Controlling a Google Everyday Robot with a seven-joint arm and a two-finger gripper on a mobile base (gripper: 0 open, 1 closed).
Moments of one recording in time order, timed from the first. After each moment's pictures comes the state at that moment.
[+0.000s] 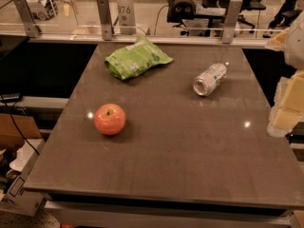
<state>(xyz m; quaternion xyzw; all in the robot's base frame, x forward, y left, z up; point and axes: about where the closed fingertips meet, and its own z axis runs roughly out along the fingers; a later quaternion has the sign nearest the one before) 0.438 -0.217 0.976 -0.60 0.78 -0.03 0.16</state>
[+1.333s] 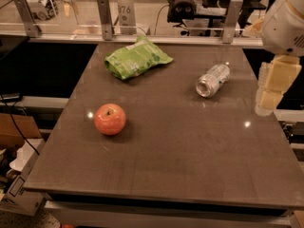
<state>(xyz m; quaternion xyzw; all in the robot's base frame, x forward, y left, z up) 0.486 -0.204 0.975 -0.66 0.73 -0.05 0.16</state>
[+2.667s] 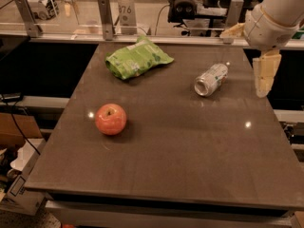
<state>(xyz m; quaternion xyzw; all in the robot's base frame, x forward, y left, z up) 0.585 -0.220 0.926 -0.80 0.58 -0.04 0.15</state>
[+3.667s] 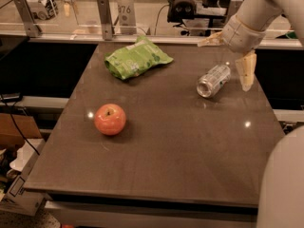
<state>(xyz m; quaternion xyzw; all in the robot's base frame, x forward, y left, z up) 0.644 -0.202 0.881 -0.88 0.46 0.00 0.15</state>
